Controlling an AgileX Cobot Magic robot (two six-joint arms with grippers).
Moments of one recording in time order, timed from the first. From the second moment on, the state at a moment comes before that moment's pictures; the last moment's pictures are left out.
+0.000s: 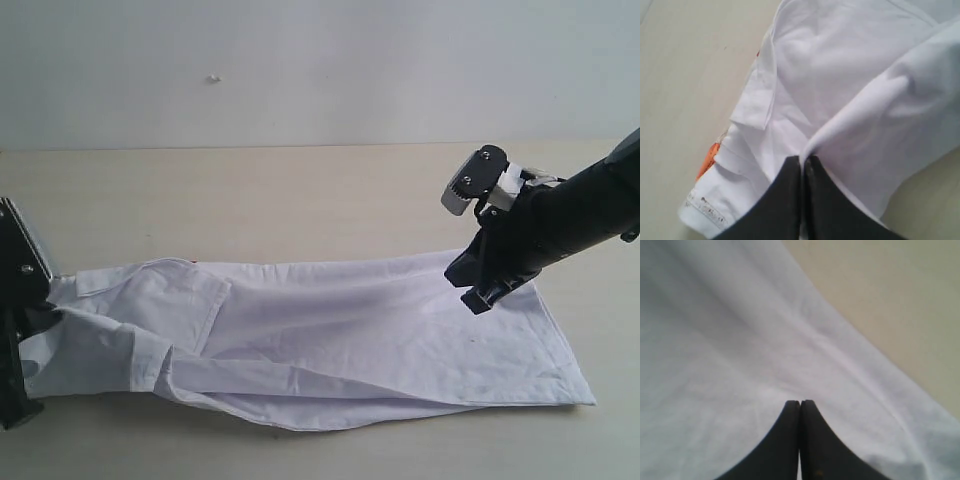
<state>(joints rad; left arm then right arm) -0.28 1.32 -0.41 -0.11 0.02 0.89 -0.01 1.85 -0.94 0.96 0.53 -1.60</state>
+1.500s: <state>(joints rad) -0.32 1.47 -0.50 -0.27 0.27 1.41 -0.01 1.85 -0.94 0.99 0.55 -1.60</state>
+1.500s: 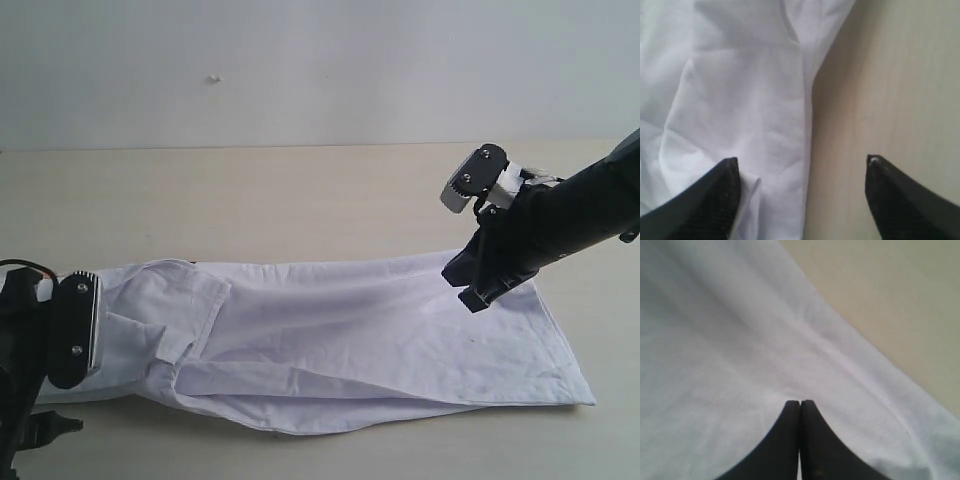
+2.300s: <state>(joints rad) -0.32 1.56 -0.52 -0.26 0.04 1.44 -0.01 1.85 -0.94 0.99 0.55 -1.60</state>
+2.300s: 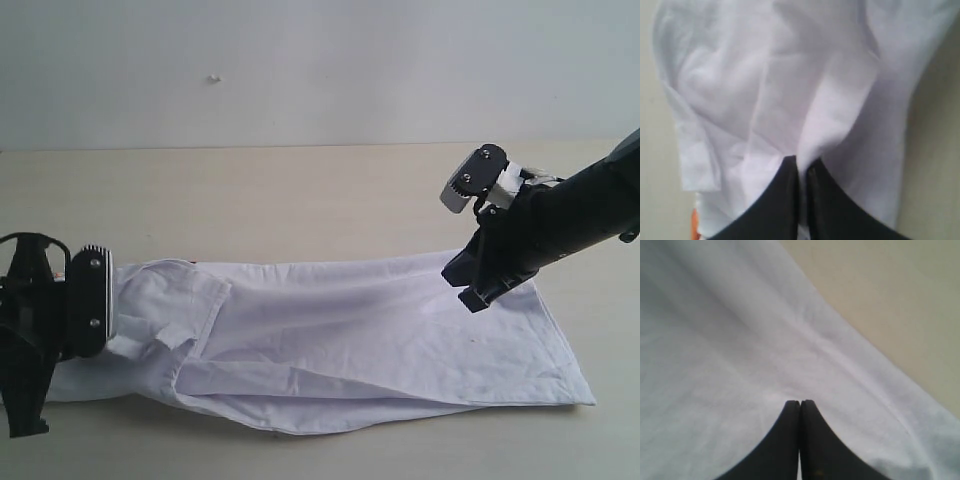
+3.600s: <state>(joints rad) -0.31 1.83 -0.72 -0.77 -0.74 1.53 -0.01 1.85 -0.94 0.99 0.55 -1.60</state>
